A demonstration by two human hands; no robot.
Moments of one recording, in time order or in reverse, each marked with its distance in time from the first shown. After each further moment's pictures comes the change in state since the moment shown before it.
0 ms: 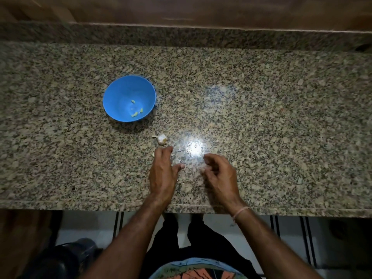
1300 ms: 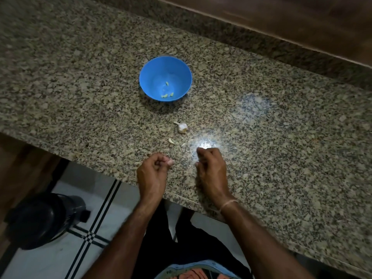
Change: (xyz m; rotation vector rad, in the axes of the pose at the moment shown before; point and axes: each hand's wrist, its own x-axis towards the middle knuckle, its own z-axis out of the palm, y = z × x) left_hand -0.050 -0.019 -0.009 -0.422 0.332 -0.503; right_hand 0.020 -0.012 0.033 -0.310 -0.230 -0.340
